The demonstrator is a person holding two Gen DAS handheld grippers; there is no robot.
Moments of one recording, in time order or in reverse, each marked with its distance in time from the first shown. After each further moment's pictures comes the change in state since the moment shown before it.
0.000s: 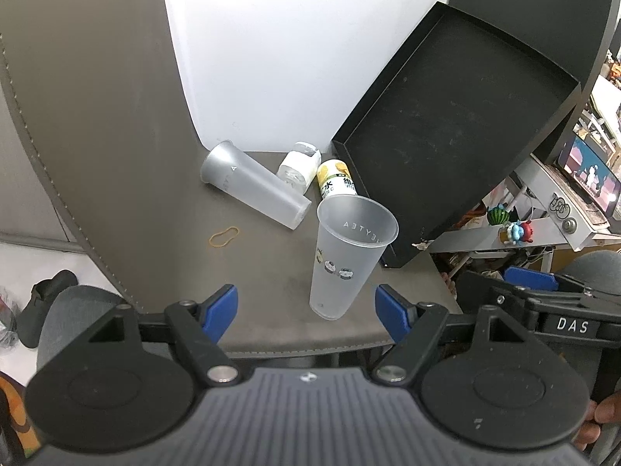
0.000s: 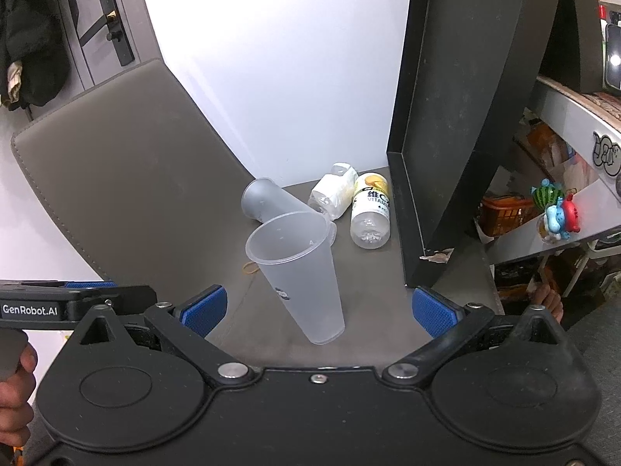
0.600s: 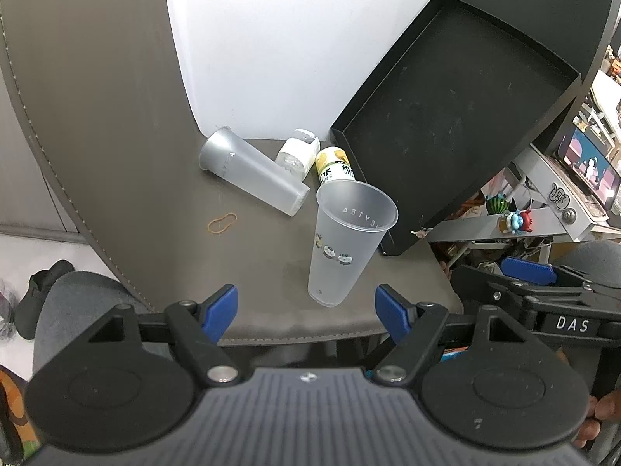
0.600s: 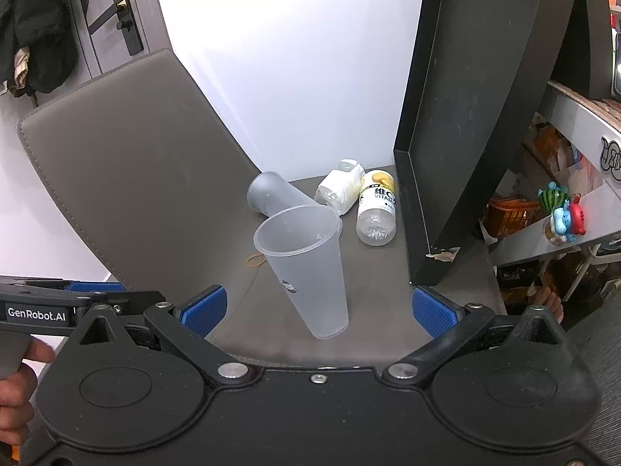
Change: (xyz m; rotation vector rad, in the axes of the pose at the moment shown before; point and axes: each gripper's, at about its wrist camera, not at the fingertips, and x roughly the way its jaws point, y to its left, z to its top) left arm 0.002 0.002 -0.005 -0.004 0.034 -0.012; right arm -0.002 0.008 -0.003 -0.031 0.014 0.008
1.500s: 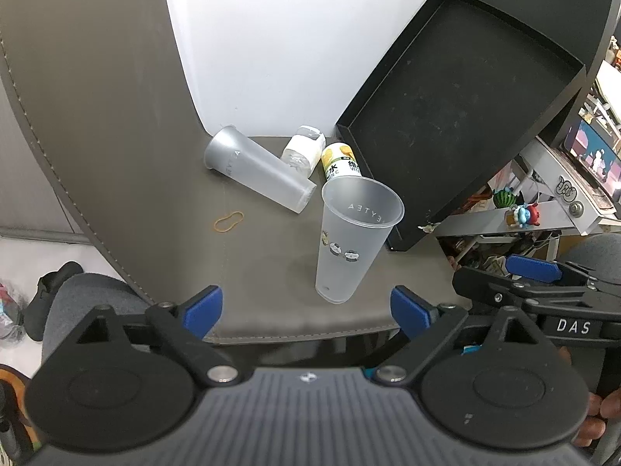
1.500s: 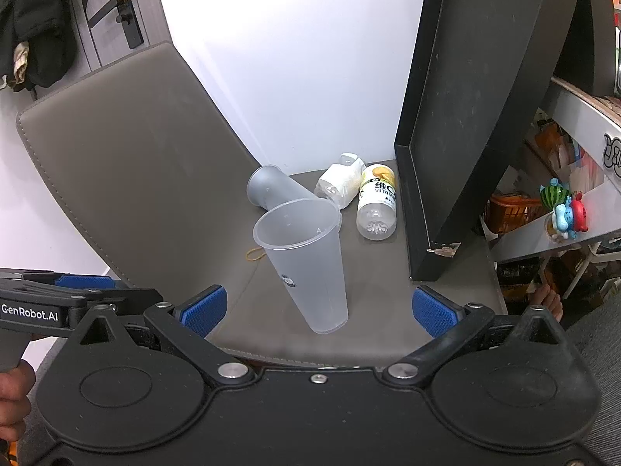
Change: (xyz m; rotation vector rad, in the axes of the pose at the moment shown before) left arm 0.000 0.000 0.002 0.023 0.014 0.027; right arm 0.002 0.001 -0.001 -0.008 0.016 -0.003
